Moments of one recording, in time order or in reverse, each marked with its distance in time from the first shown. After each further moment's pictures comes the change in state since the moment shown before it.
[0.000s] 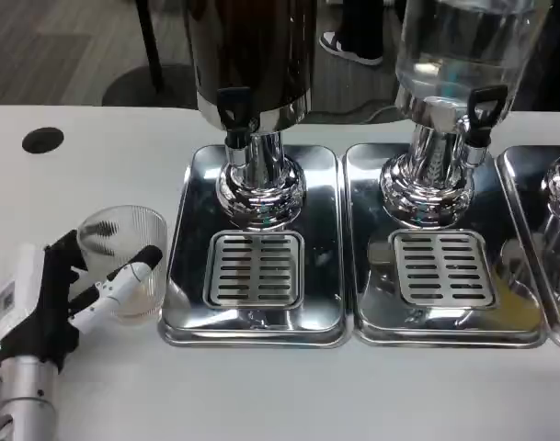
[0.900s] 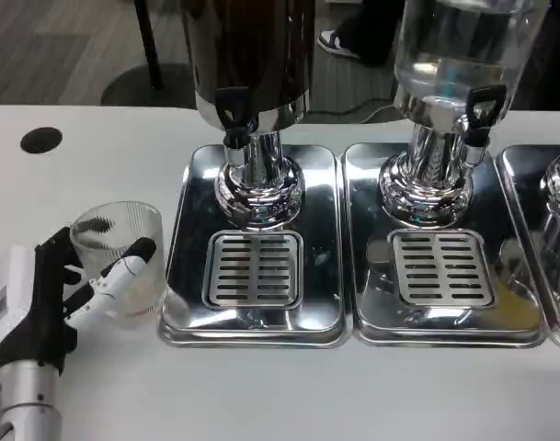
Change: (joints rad) left arm 0.044 -0.045 0.056 -0.079 -0.028 -0.010 0.003; right arm 0.002 0.006 -0.001 0.004 -0.001 -0.003 0.000
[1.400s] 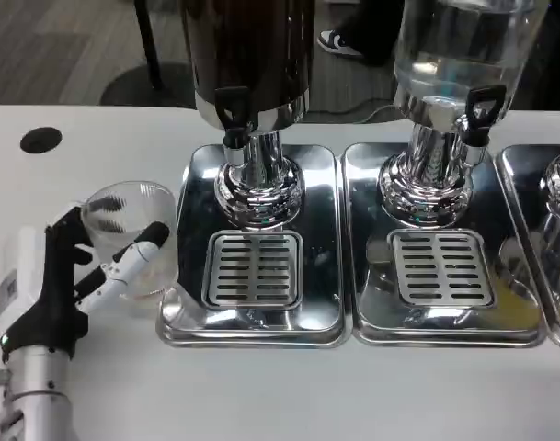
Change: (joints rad) left arm -0.006 -0.018 0.001 -0.064 0.049 0.001 0.011; right arm 0.000 0.000 0.000 0.000 0.000 0.000 0.000
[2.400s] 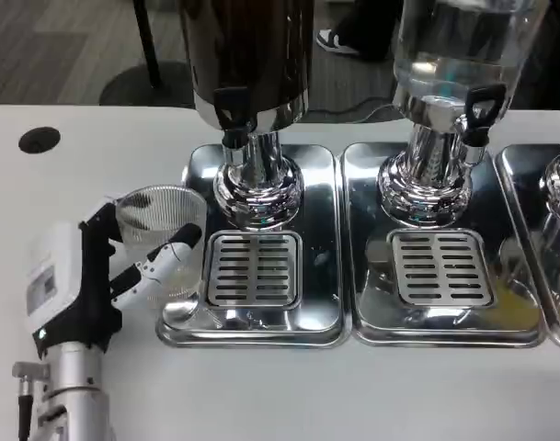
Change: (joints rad) left arm -0.088 -0.044 -0.089 0.159 0.091 -0.033 0.178; right arm 0.011 0.014 -0.011 0.001 0.014 -0.011 0.006
